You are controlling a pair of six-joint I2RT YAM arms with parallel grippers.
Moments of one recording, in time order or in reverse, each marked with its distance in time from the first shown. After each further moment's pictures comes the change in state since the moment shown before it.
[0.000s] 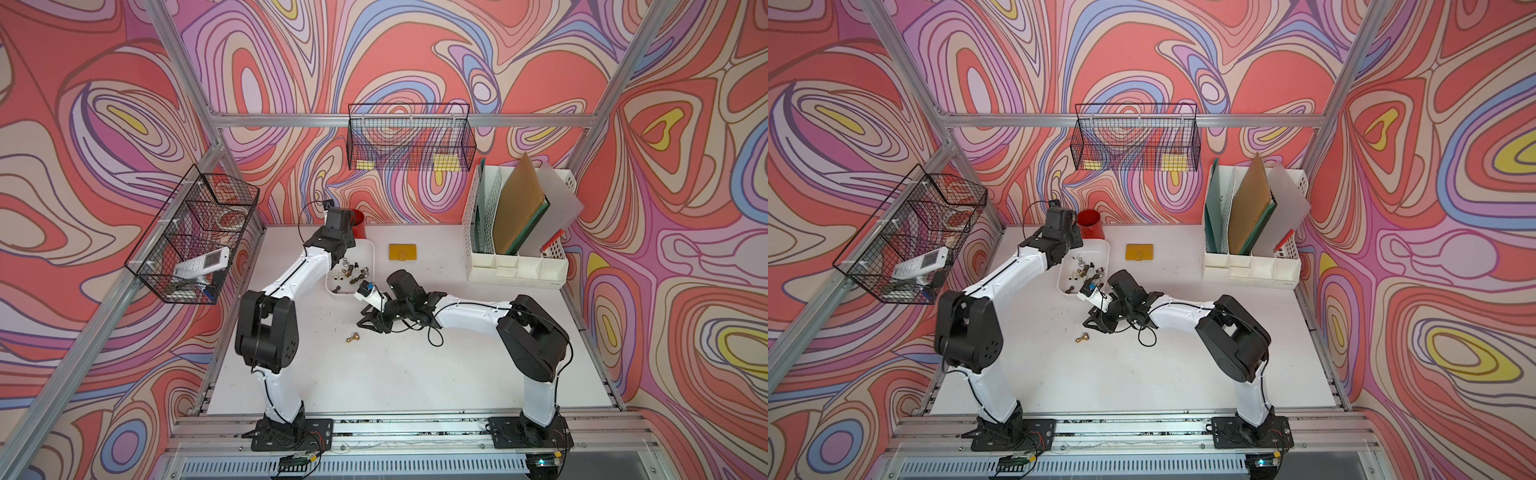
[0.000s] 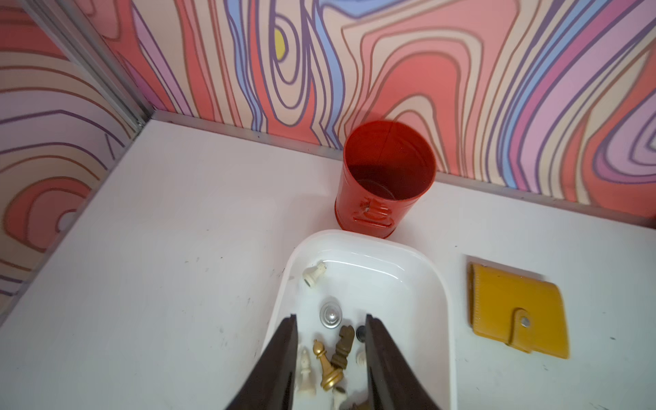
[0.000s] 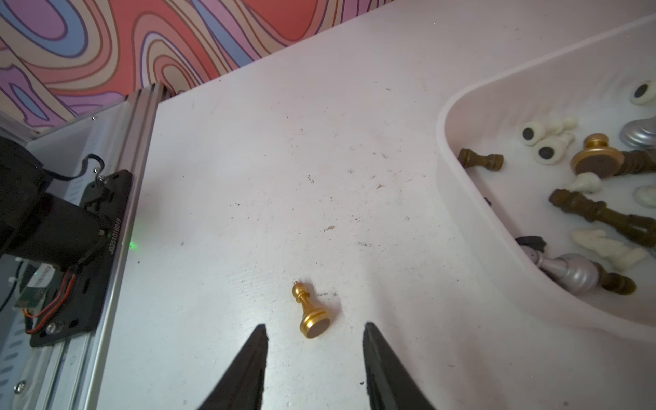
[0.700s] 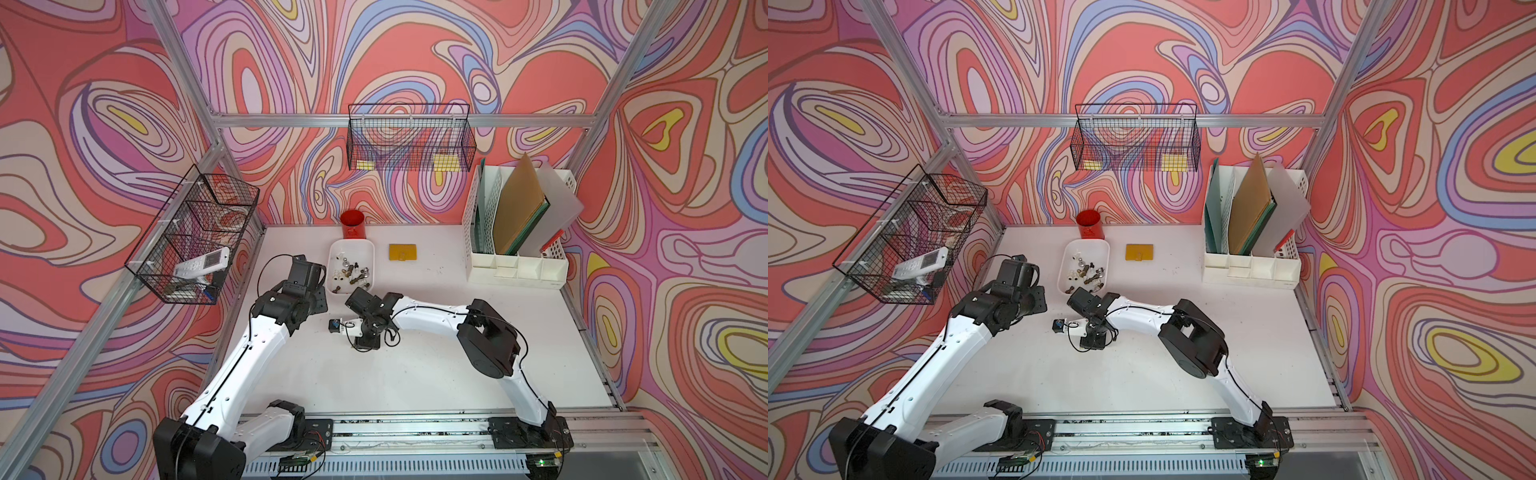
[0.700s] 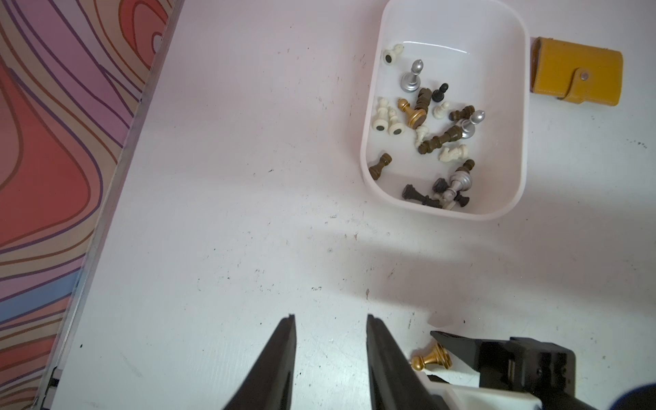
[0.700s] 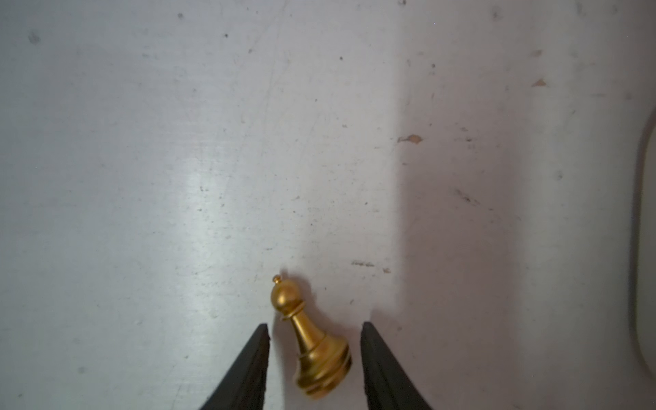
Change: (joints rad) left arm 0.001 -0.668 -0.510 -0.474 0.072 -0.013; right arm 0.171 0.284 0.442 -0.640 0.360 -0.369
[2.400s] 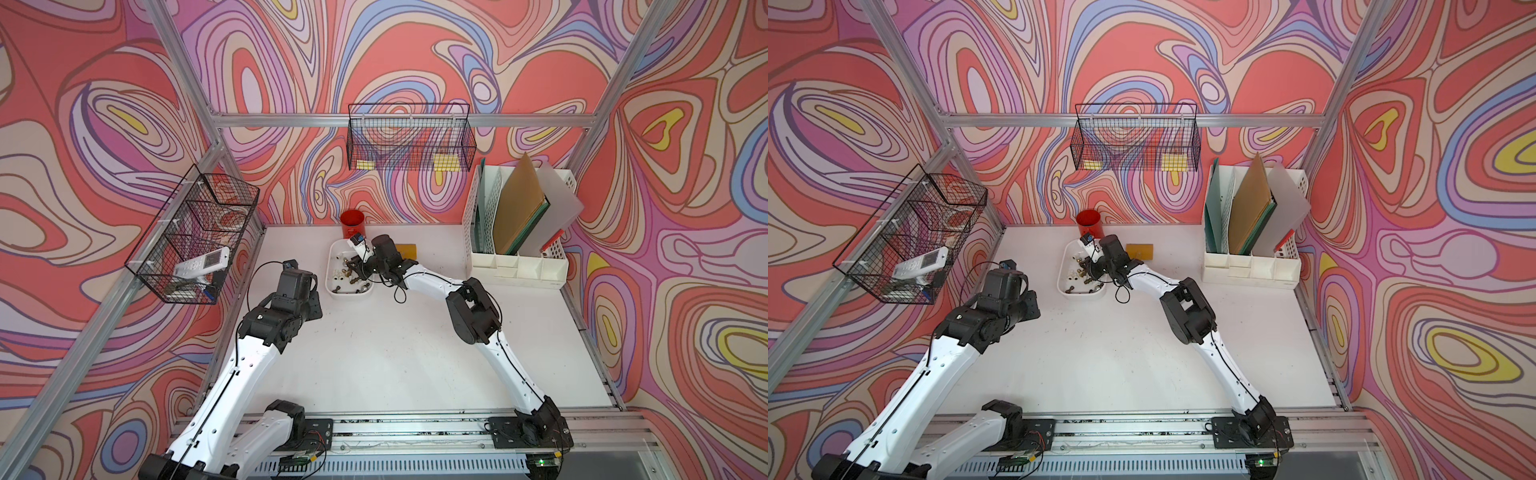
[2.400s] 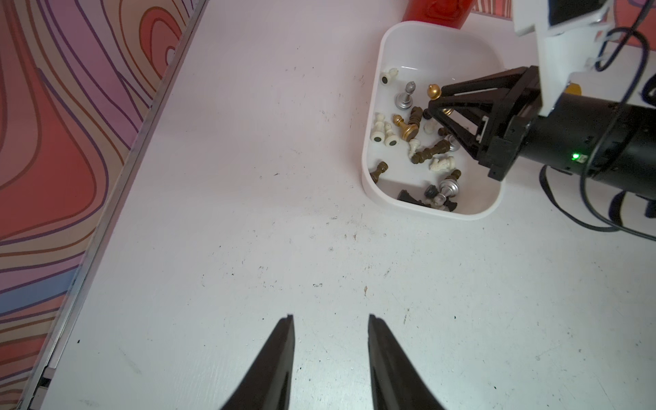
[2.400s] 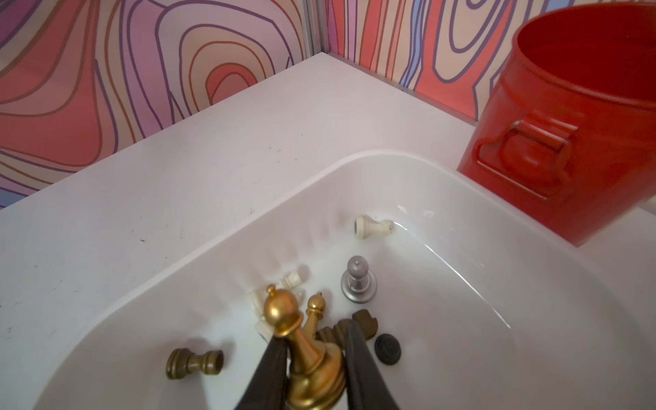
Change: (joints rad) left arm 0.013 -0.123 -0.048 0.011 0.017 -0.012; right arm -0.334 0.354 0.411 0.688 -0.153 0.533
